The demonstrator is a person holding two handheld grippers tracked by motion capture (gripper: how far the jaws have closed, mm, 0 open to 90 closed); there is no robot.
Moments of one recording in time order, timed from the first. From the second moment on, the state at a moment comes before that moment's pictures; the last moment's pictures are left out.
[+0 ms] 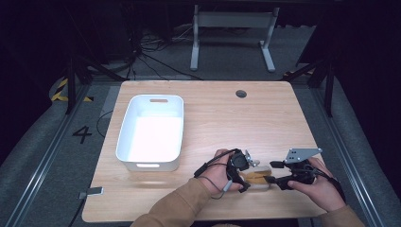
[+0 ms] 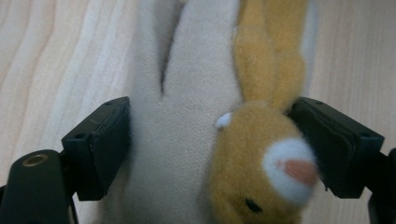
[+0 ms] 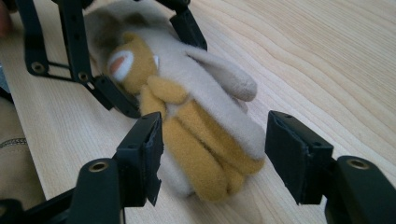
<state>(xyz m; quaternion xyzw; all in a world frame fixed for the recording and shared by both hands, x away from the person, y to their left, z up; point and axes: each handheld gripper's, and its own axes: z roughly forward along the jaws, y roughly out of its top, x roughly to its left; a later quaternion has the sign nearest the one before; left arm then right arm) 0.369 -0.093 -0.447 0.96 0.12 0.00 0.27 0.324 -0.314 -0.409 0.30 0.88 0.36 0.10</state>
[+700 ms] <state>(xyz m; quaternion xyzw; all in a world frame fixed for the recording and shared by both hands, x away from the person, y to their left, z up) 0.366 -0.091 -0.445 0.96 0.10 0.03 0.26 0.321 -0.316 -0.406 0.30 0.87 0.37 0.10</state>
